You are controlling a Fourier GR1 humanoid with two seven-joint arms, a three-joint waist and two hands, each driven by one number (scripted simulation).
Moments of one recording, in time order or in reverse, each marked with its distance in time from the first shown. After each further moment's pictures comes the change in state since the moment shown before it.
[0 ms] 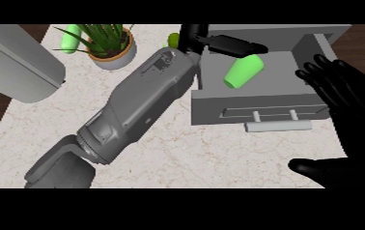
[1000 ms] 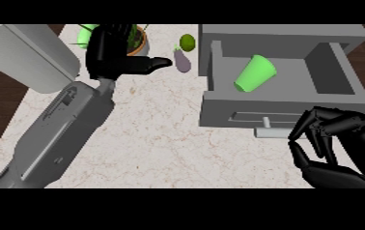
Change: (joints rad) left arm 0.533 0.343 0.103 -0.636 0.034 0.001 0.137; right arm 0.095 -0.150 0.066 -0.019 0.275 0.145 -0.017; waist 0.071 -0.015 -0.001
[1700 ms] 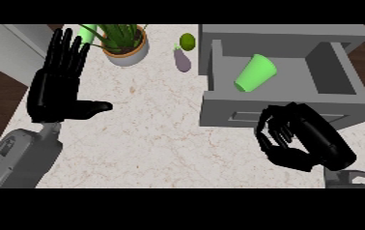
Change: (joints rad) left arm 0.398 0.185 0.102 -0.282 0.042 -0.168 -0.012; right arm -0.062 -0.078 0.210 0.244 0.550 -0.084 -0.239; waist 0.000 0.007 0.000
